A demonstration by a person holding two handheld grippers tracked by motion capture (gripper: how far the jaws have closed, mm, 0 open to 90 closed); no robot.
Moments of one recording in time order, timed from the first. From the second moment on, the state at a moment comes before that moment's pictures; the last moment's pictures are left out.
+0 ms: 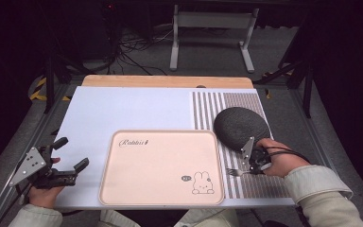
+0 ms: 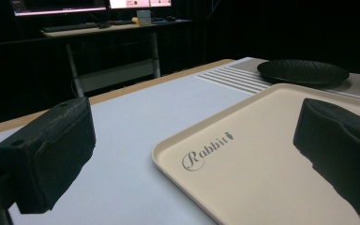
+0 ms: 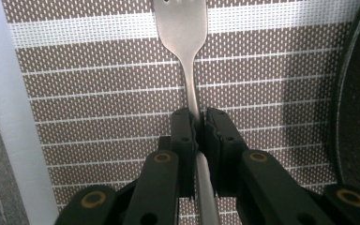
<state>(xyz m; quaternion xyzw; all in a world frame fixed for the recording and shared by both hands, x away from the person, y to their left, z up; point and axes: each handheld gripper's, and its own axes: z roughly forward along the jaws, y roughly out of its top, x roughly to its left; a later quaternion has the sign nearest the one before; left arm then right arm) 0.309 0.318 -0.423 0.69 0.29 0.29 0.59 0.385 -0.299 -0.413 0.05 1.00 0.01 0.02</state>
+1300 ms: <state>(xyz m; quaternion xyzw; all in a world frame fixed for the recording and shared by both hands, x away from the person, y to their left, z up) 0.309 0.318 -0.423 0.69 0.29 0.29 0.59 0.382 -0.305 -0.395 0.06 1.00 0.05 0.04</state>
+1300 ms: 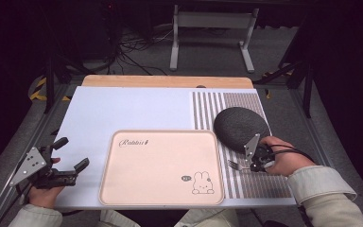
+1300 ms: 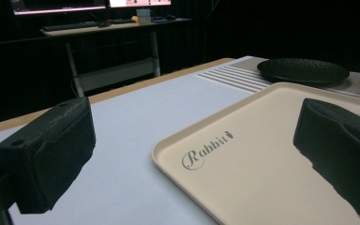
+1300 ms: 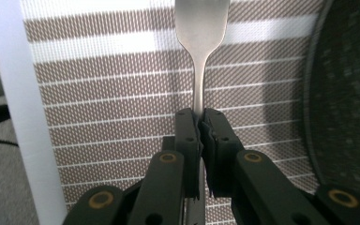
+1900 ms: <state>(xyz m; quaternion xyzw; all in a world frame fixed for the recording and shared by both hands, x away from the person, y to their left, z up) 0.309 0.318 -0.423 0.70 0.29 0.29 0.59 0.372 -0.301 -0.350 0.07 0.98 0.17 0.10</state>
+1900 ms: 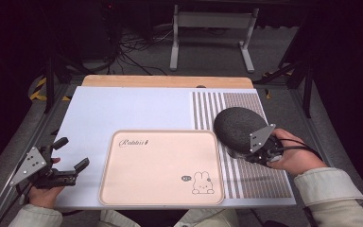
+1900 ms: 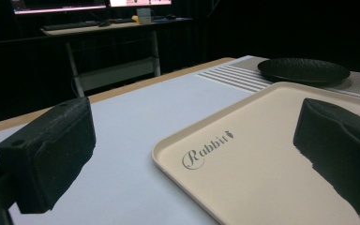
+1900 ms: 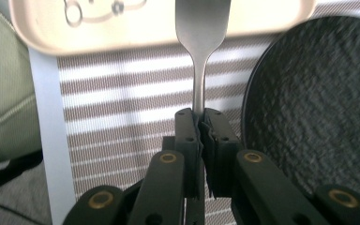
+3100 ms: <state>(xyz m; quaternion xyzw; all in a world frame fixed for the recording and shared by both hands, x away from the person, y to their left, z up) 0.309 0.318 -0.423 0.70 0.29 0.29 0.59 0.365 -0.254 -0.318 0.24 0.89 0.37 0.11</state>
